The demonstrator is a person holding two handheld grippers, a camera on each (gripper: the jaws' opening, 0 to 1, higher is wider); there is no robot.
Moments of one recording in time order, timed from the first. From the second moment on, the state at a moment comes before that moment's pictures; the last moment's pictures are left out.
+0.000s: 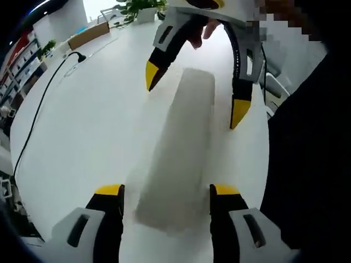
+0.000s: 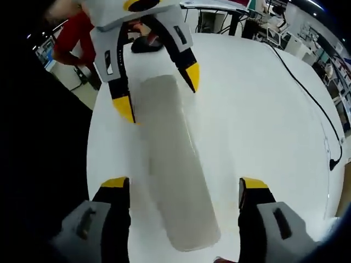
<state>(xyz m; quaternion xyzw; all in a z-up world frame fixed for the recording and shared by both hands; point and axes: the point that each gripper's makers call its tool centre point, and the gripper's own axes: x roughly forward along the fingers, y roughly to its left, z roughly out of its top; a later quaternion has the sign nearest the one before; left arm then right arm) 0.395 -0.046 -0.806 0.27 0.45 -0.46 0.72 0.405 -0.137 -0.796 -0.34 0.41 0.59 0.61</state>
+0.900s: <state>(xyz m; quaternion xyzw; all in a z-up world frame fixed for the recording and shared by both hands) 0.398 0.077 -0.710 0.10 0.38 -0.27 0.88 0.452 -0.256 -0.729 -0.27 0.43 0.48 0.72</state>
